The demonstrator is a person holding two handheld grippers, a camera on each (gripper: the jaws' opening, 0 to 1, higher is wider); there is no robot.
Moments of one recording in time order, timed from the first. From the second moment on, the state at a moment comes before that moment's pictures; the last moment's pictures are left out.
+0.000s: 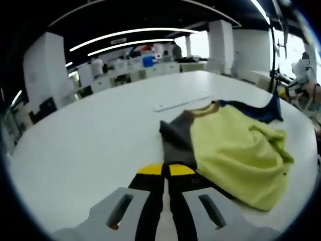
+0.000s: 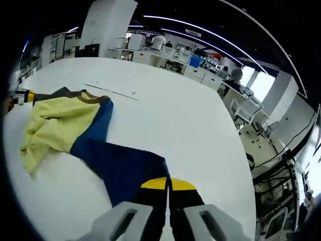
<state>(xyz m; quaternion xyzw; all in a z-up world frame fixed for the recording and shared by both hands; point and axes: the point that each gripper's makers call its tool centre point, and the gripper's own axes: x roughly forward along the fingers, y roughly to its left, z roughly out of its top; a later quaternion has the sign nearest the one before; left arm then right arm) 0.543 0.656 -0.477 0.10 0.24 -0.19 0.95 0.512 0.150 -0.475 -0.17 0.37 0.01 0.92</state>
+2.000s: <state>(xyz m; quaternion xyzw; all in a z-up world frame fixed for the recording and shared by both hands) 0.499 0.667 -0.499 0.07 0.28 -0.17 0.94 0.526 0.220 -0.474 -0.02 0.36 0.10 0.93</state>
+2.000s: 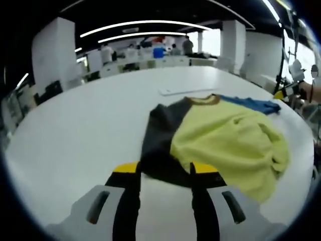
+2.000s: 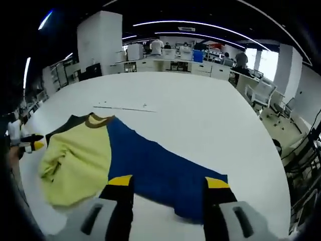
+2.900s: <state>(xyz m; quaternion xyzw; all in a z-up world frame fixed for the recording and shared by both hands) 0.484 0.654 -0.527 0.16 0.30 -0.22 0.91 0.415 0.394 -0.495 0.03 0.40 0.25 0.88</state>
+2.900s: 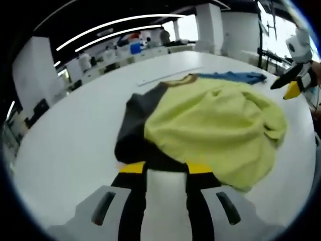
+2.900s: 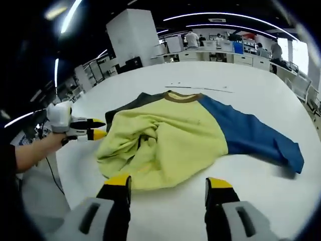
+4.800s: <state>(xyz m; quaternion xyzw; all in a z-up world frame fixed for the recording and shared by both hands) 0.492 0.650 -0.525 0.16 0.31 -0.26 0.90 0.389 0.457 -0.532 0.14 0.43 0.18 0.88</state>
